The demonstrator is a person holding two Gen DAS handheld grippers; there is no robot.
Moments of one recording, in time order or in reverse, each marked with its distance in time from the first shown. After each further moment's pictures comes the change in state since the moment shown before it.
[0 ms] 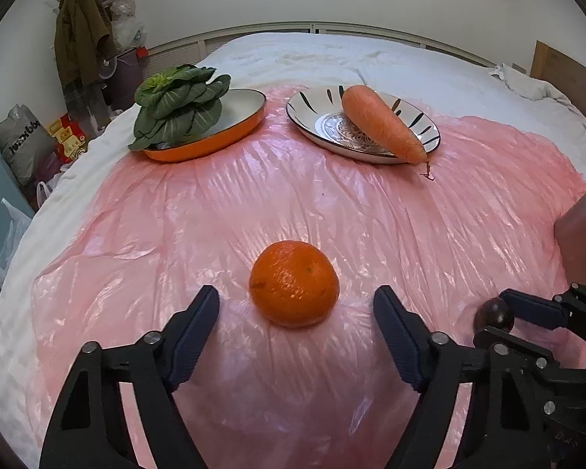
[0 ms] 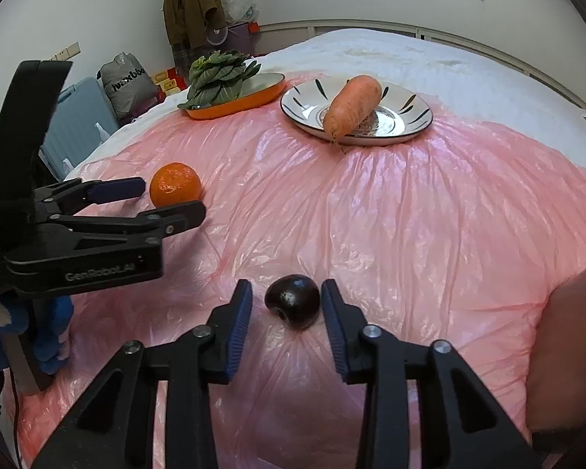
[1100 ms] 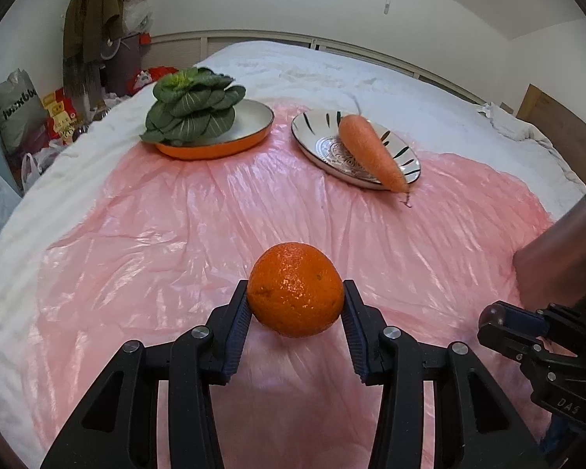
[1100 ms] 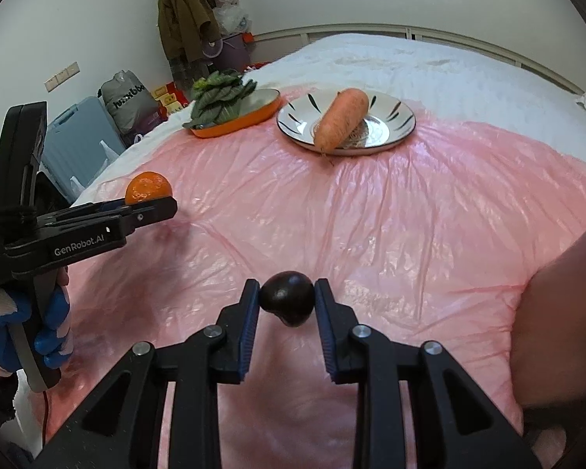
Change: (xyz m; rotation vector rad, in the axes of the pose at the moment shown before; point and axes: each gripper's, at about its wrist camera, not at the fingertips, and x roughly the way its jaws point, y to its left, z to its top) left arm -0.039 0.031 -0.003 -0.115 -0.044 -0.131; right arm -0.042 -0.003 -0.003 0.049 -0.033 0.027
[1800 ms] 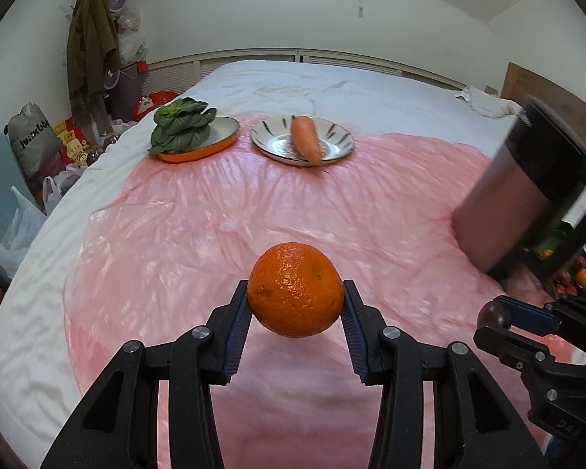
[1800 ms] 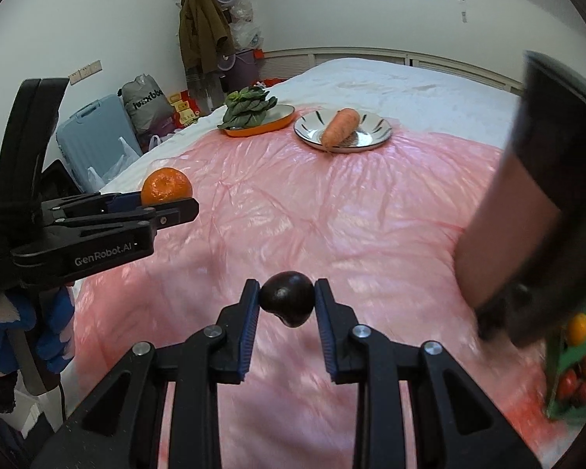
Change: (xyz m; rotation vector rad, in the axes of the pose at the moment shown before) left arm -0.096 -0.089 -0.059 0.092 -0.034 0.054; right arm -0.121 0.022 -0.077 -0.051 -0.062 -0.032
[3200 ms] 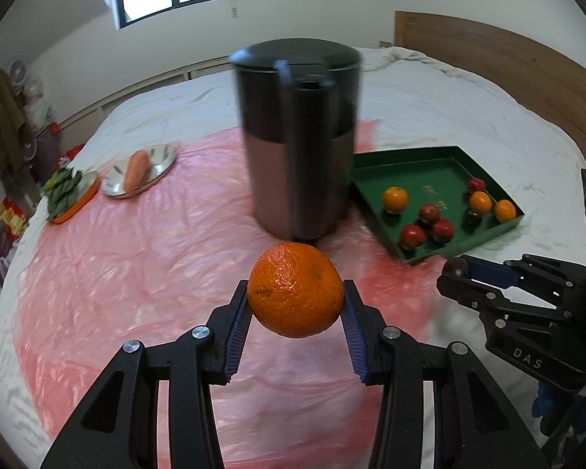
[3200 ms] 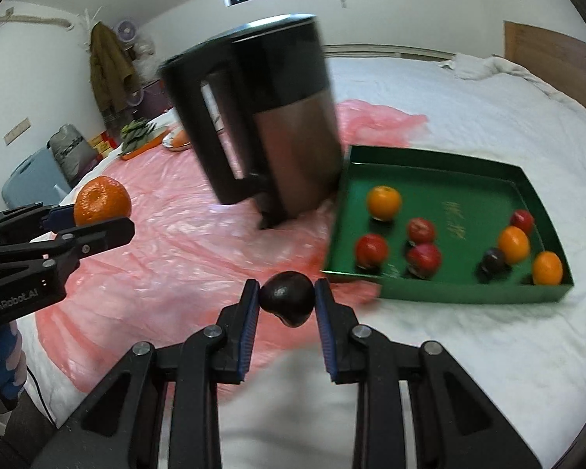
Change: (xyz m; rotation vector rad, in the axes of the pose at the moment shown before) left arm -0.069 -0.242 -0.035 0.303 0.011 -0.159; right arm -0.149 -0.161 -0.118 0.258 -0.050 -0.215
